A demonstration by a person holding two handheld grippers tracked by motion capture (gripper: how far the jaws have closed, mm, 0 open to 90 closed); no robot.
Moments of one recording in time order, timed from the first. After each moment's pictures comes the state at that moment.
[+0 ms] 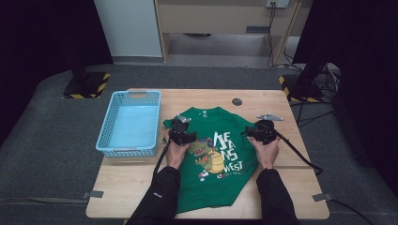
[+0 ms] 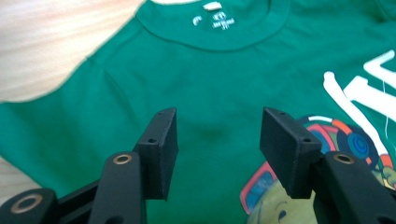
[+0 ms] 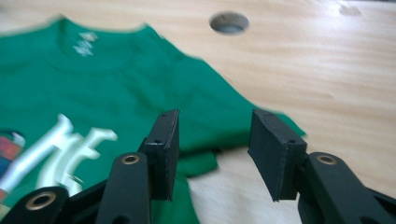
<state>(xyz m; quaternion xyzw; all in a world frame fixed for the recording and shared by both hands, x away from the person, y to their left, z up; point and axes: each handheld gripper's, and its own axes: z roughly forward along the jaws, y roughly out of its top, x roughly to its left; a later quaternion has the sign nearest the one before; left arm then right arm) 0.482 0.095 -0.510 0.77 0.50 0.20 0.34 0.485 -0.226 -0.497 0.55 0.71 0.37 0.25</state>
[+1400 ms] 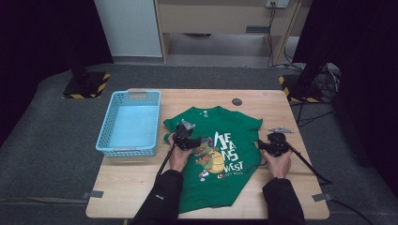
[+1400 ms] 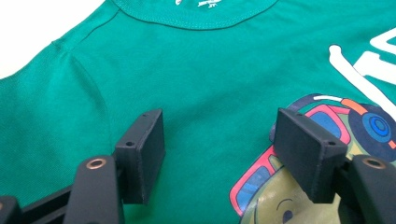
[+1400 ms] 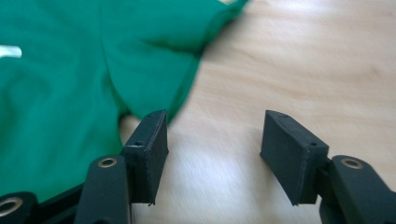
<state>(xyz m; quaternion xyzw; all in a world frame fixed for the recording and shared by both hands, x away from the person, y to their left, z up) 0.481 0.084 -0.536 0.78 0.48 0.22 0.35 0.457 -0.275 -0.532 0.59 0.71 0.30 0.25</state>
